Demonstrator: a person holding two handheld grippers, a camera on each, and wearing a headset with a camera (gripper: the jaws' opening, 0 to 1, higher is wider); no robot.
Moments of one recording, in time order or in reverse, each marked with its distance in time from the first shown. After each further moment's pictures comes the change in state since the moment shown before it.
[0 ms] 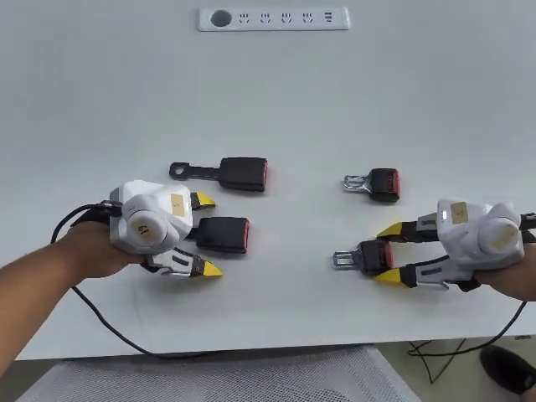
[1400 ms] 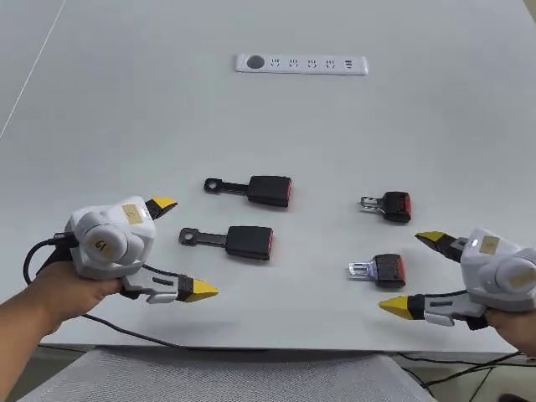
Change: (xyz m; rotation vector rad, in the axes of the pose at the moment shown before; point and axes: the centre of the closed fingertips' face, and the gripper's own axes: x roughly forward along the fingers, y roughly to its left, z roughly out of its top) left arm -0.091 -0.014 -0.001 -0.295 -0.130 0.291; right arm -0.023 0.001 0.006 0.167 -0.132 -0.271
